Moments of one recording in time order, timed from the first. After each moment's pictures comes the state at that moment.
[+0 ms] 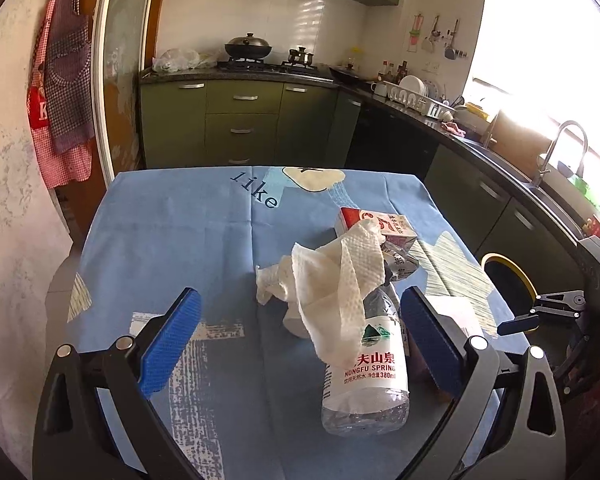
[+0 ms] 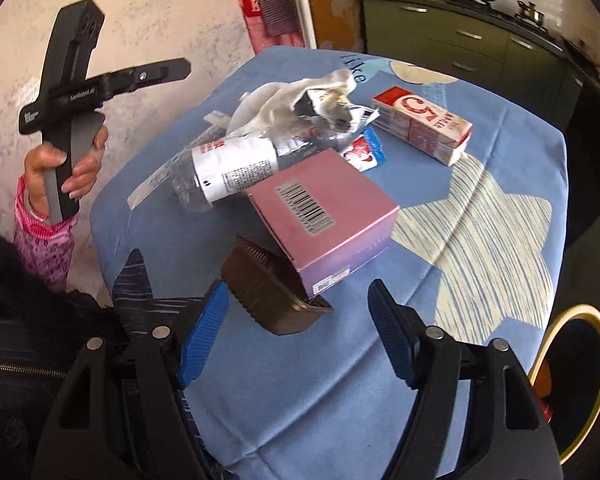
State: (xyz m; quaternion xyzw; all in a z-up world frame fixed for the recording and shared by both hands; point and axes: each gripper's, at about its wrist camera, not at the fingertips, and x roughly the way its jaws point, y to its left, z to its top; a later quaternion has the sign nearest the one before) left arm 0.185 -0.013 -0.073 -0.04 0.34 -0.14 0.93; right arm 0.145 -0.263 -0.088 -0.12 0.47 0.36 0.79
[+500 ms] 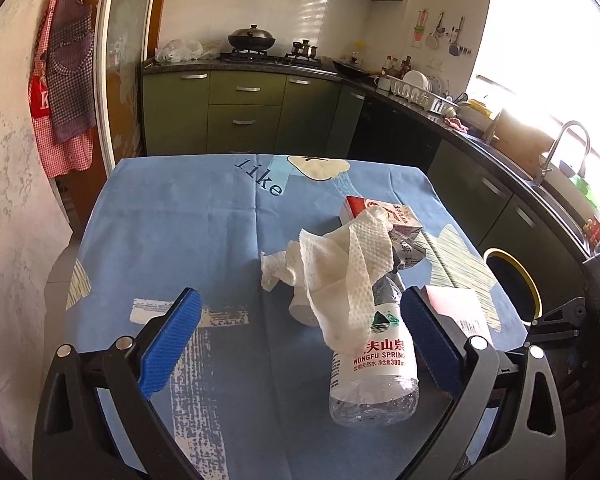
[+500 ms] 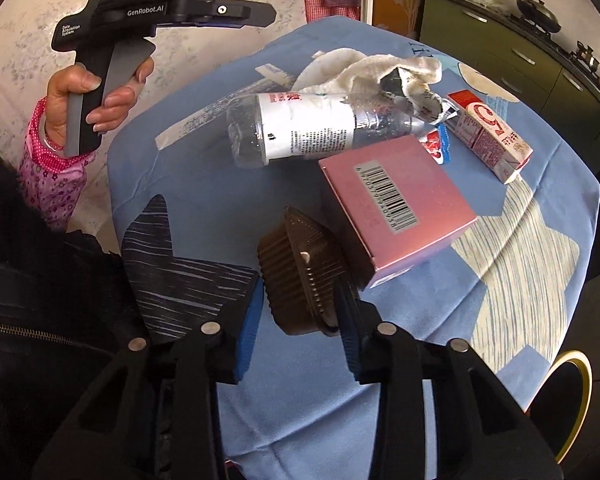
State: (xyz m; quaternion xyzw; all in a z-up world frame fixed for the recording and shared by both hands) left arm 0.182 -0.011 -0.081 -0.05 0.35 -0.13 0.92; right arm 0.123 -0.231 -0.102 -0.20 0.48 0.41 0.75
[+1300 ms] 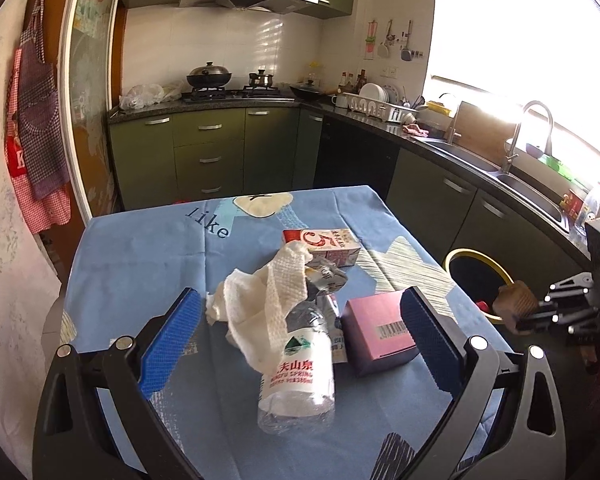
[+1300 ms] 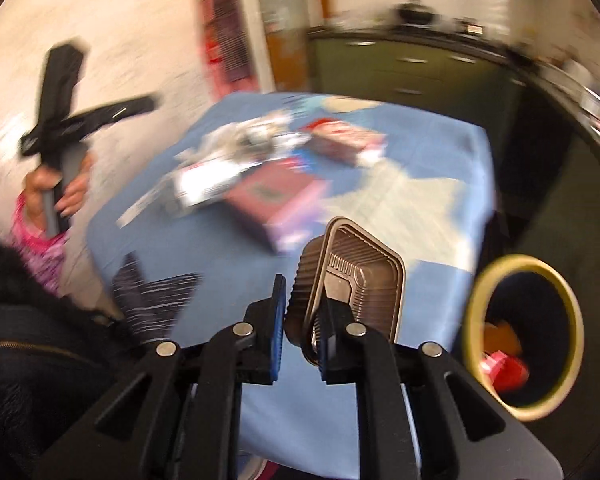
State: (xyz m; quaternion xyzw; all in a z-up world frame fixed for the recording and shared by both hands) left arm 0.149 -0.076 -0.033 0.00 0.30 -0.18 0.94; right arm 0.098 -0.377 -0.052 -0.05 0.41 0.26 0.87
